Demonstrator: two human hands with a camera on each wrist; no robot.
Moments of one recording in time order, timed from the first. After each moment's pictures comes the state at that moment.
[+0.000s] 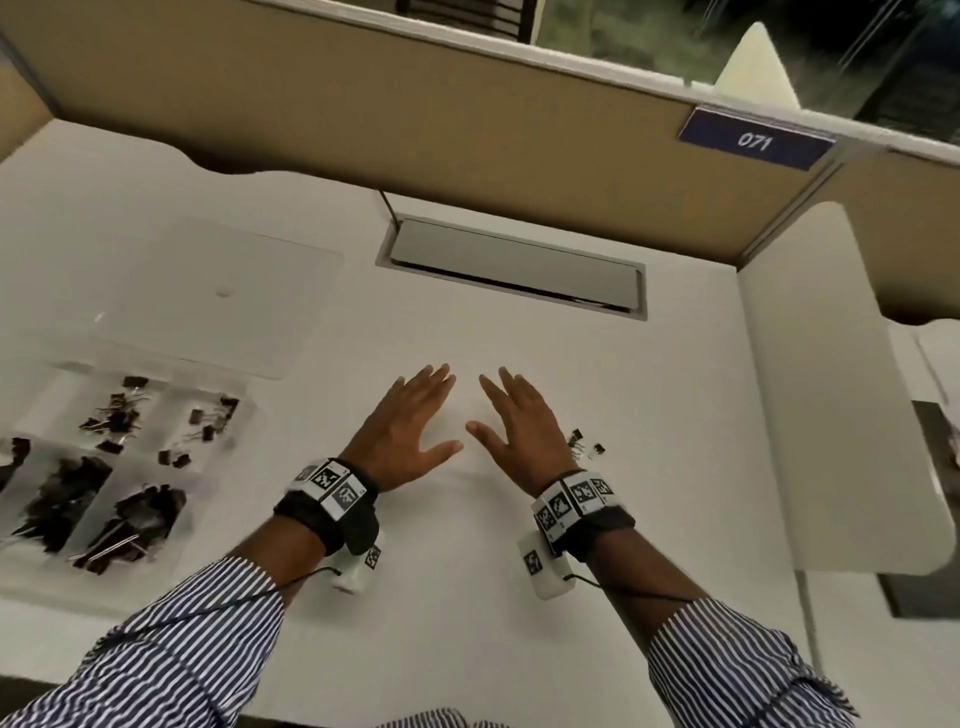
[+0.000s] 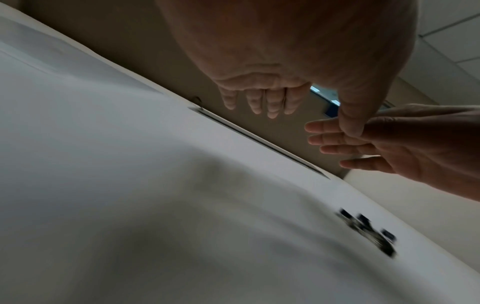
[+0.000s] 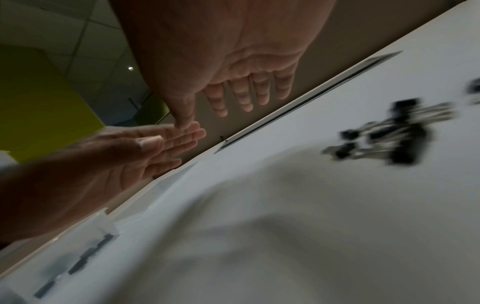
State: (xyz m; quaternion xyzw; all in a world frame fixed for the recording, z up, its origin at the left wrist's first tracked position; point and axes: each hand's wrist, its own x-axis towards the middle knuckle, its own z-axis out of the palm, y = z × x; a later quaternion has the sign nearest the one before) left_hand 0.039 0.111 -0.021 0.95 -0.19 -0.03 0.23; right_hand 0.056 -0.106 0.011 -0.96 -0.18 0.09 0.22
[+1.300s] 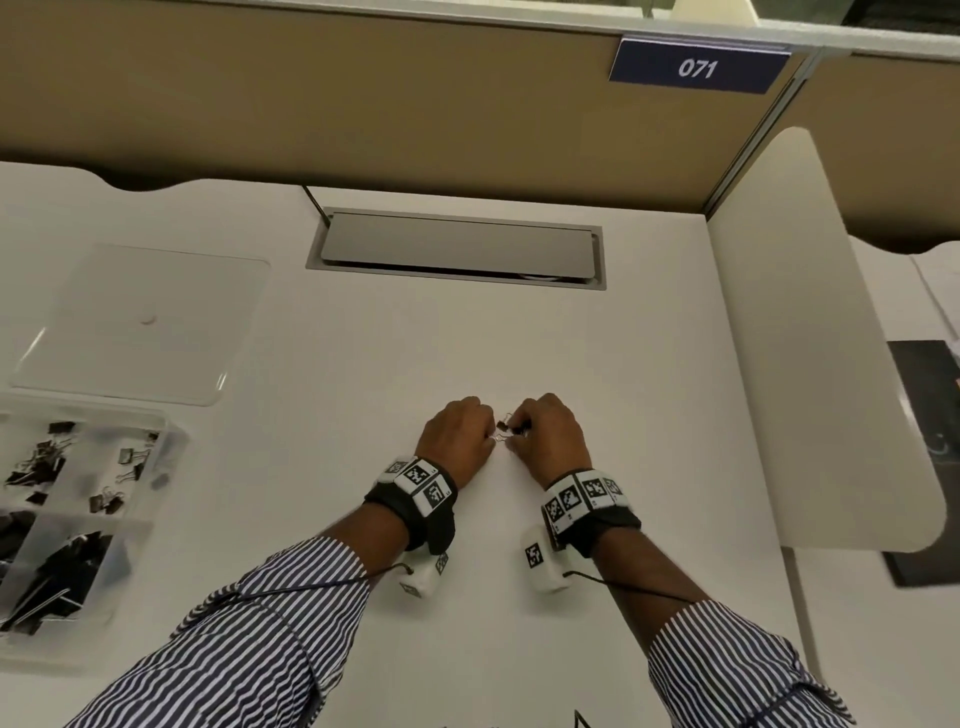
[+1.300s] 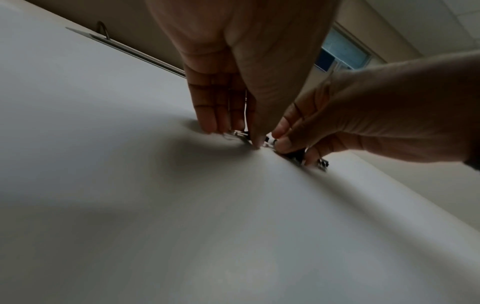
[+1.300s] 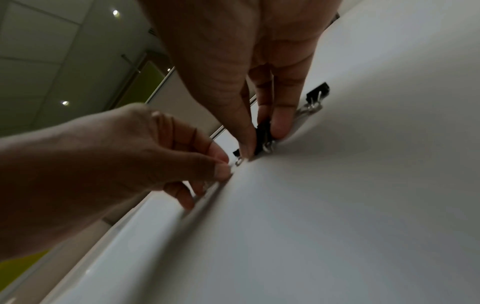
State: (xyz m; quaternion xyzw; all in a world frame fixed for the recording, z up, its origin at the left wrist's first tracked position) left_hand 0.077 -0.044 -0.028 0.96 -0.09 -0.12 0.23; right_hand 0.078 -0.196 -0.030 -0.95 0.01 0.12 0.29
